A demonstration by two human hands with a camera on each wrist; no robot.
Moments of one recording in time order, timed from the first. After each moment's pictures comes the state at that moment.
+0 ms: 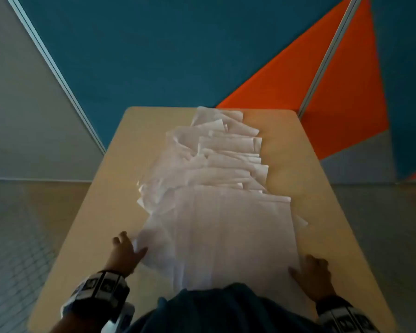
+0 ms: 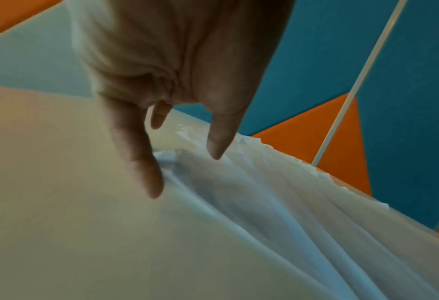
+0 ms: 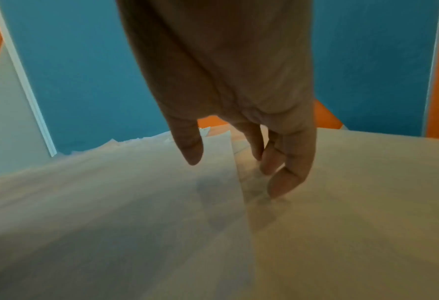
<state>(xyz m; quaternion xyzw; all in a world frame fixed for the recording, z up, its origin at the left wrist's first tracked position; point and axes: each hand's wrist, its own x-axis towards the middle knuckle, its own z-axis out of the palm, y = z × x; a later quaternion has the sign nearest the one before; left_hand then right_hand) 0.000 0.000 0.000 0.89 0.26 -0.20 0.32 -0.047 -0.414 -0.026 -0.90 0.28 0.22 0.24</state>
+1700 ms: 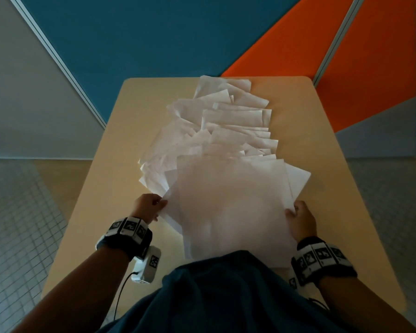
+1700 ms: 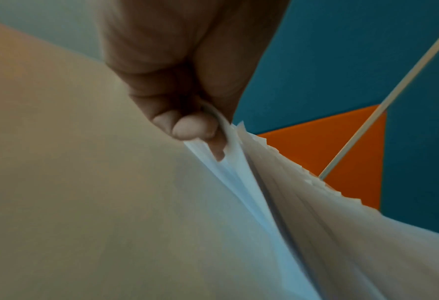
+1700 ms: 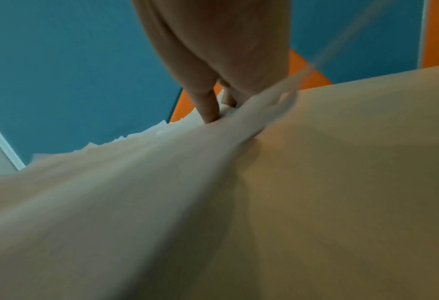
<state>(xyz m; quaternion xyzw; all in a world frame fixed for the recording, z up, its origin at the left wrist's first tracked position) 0.066 -0.020 -0.009 0.92 0.14 -0.18 0.34 0.028 -0.383 -0.022 -0.87 0.29 0.10 0.38</state>
